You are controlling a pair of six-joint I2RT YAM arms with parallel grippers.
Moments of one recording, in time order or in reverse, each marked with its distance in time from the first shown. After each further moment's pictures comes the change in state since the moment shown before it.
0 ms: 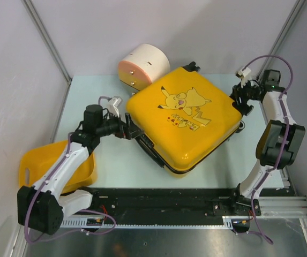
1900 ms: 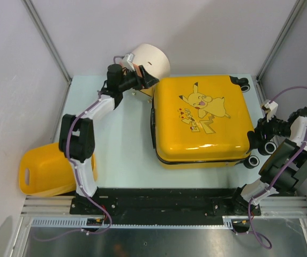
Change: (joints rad) left arm -0.007 0.826 0.664 0.499 -0.048 -0.238; right arm -0.412 -0.297 -0.327 -0.604 -0.084 -0.579
